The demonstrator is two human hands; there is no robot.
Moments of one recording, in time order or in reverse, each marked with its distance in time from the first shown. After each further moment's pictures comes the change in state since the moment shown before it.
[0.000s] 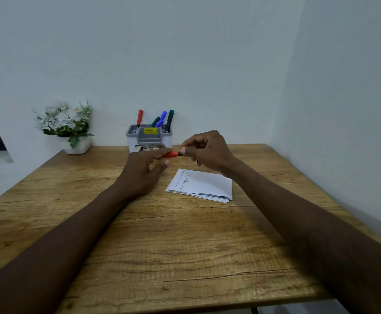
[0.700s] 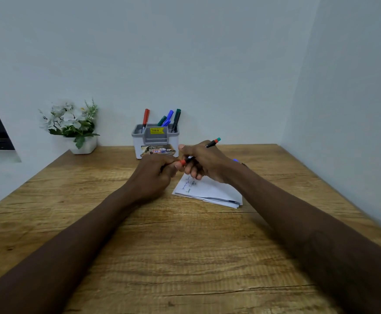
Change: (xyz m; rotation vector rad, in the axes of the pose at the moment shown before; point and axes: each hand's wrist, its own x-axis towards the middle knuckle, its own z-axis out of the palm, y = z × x) left_hand 0.003 0.007 0.001 -0.004 -0.117 0.107; right_hand 0.006 -0.016 0.023 0.353 -0.303 0.456
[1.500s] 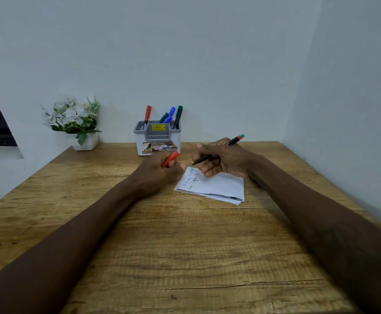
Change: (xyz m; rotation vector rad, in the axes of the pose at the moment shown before) left_hand -0.002 -0.002 -0.002 -0.383 -0.186 -0.319; right_hand -0.008 0.015 -0.045 0.082 -0.101 -0.023
